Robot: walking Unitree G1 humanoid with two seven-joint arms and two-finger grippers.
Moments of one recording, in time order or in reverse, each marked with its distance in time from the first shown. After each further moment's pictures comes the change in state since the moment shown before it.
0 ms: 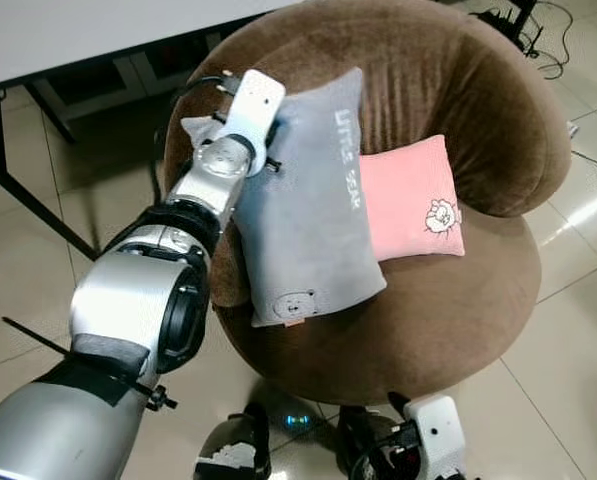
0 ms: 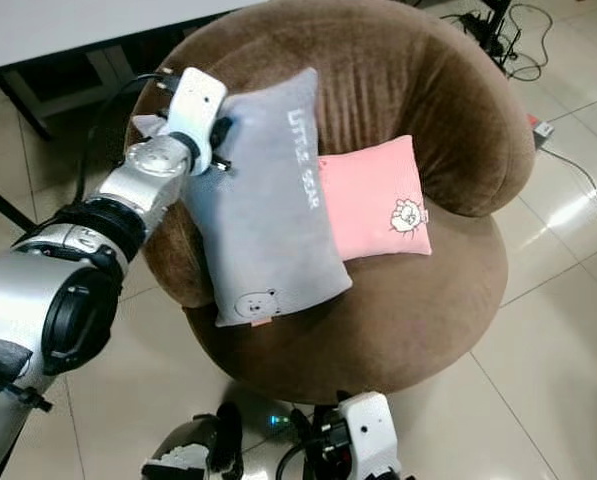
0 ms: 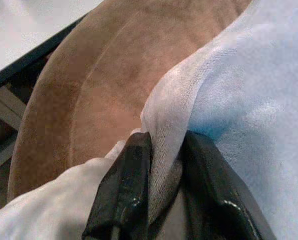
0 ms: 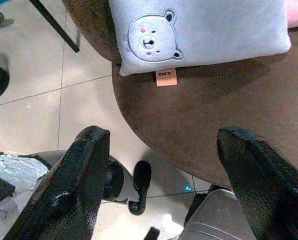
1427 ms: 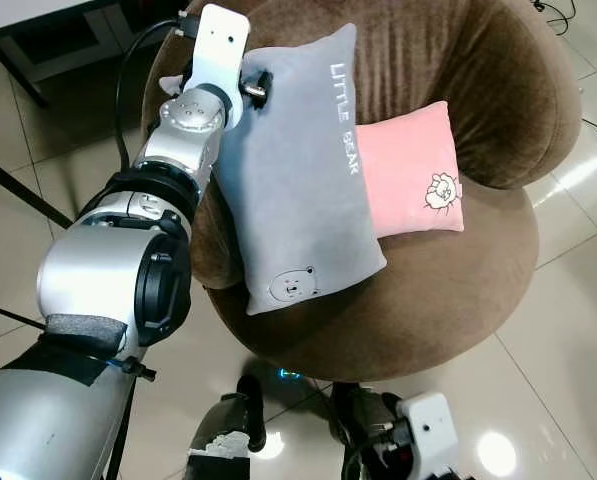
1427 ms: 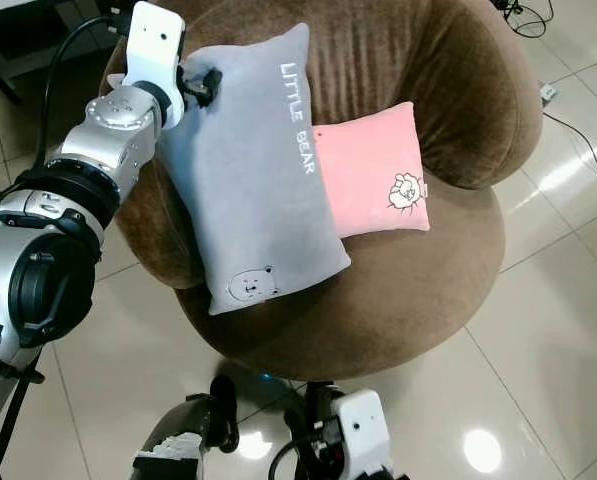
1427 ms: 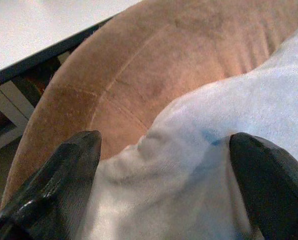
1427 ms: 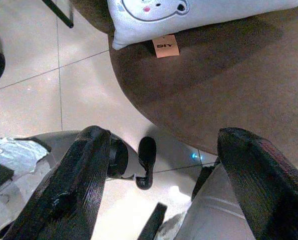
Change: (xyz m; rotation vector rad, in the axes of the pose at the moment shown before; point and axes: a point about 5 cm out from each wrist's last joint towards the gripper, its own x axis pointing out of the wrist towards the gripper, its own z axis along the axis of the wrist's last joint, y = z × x) left arm -0.003 0.040 0.046 -0.093 -0.121 0.099; right arm 0.006 0.006 0.002 0.018 0.025 0.010
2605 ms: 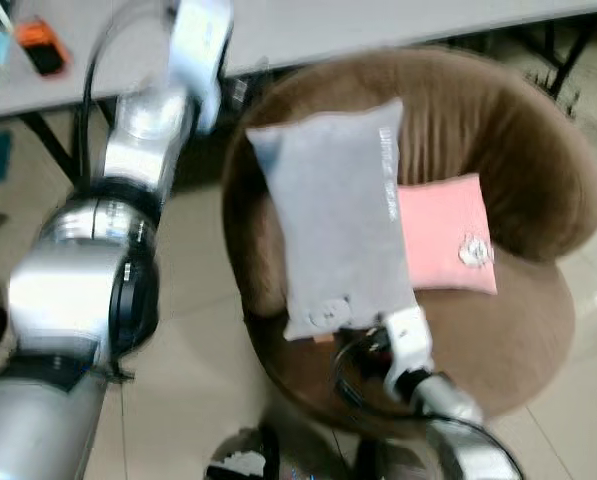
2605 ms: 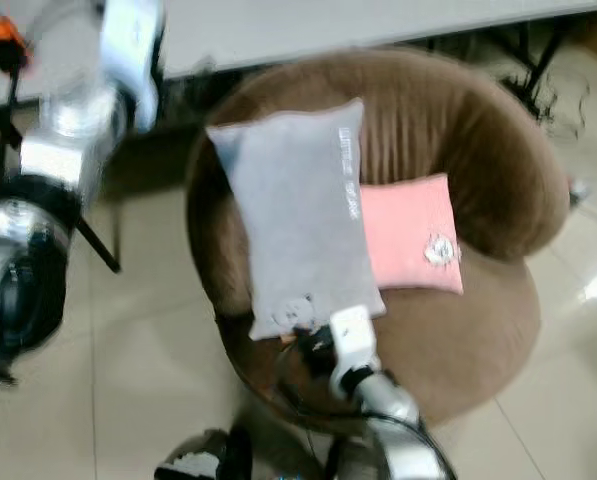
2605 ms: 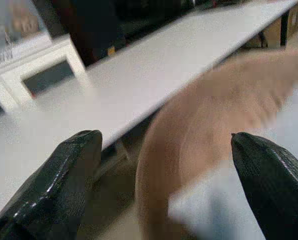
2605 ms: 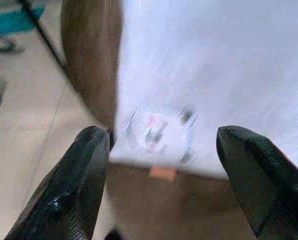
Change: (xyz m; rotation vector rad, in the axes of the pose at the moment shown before) left arm -0.021 0.029 -0.042 0.090 -0.048 -0.203; right arm 0.090 -0.061 0.042 -0.112 -0.152 -0.085
